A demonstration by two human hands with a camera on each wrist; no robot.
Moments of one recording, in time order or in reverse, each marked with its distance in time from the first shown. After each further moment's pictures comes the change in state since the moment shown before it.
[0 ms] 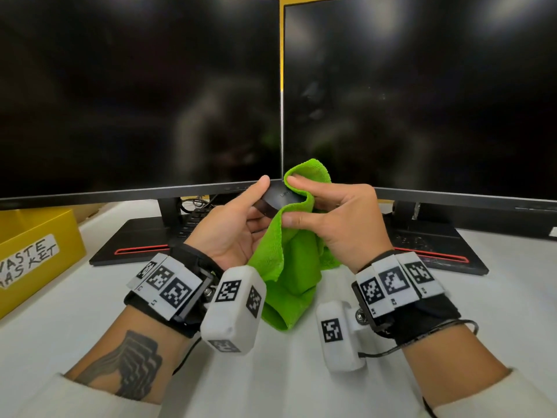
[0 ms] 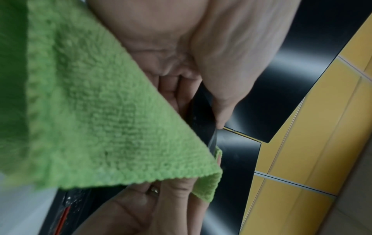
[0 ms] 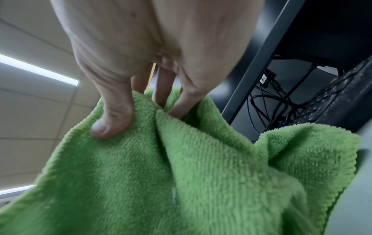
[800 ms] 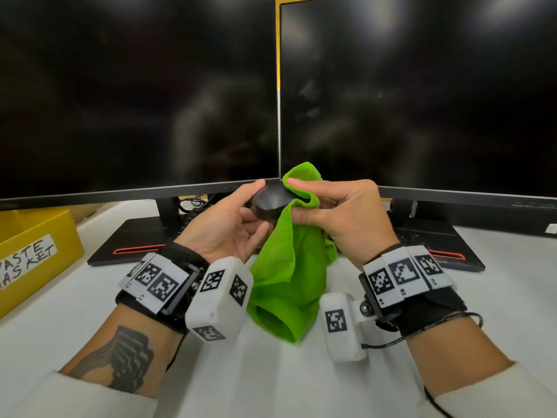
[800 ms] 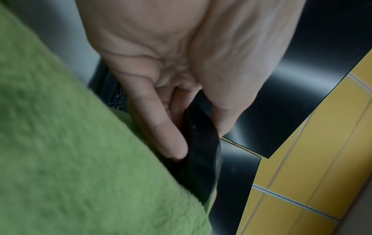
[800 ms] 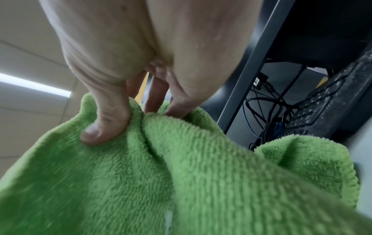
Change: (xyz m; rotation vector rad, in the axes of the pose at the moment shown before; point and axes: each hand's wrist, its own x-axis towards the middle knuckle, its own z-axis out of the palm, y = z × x) left_hand 0.003 0.006 -0.011 -0.119 -0.072 -0.088; right_hand 0.000 -0.007 -0.011 0.002 -0.077 -0.024
